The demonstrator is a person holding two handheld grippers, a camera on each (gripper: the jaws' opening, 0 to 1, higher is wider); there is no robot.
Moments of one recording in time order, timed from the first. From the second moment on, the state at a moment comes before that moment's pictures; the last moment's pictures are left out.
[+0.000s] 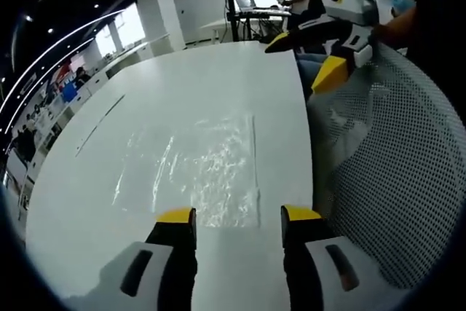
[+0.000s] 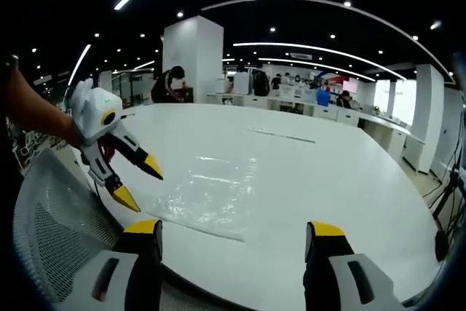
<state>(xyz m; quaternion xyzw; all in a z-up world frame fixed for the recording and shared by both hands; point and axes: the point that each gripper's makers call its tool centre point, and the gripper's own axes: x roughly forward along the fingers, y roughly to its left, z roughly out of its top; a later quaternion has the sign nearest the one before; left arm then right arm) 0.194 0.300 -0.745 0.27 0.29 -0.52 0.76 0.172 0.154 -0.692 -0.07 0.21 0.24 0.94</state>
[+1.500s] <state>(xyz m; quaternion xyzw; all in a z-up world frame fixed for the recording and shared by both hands) 0.193 0.296 -0.776 0.28 0.34 -0.53 0.73 0.173 0.151 -0.694 -0.06 0.21 0.24 0.95</state>
